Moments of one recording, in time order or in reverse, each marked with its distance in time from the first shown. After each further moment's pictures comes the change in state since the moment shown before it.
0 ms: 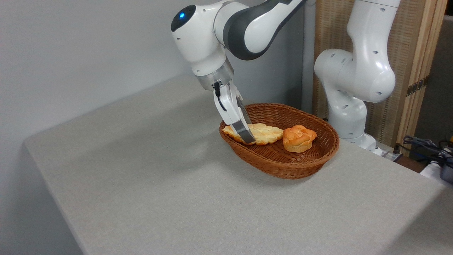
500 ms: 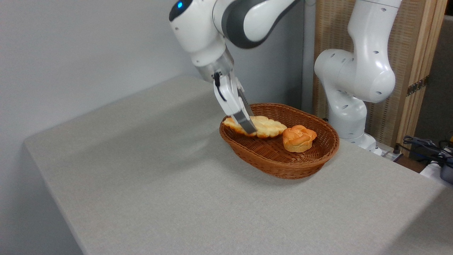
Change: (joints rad) arm -0.001 -0.029 0.000 0.063 0.000 -0.118 0.009
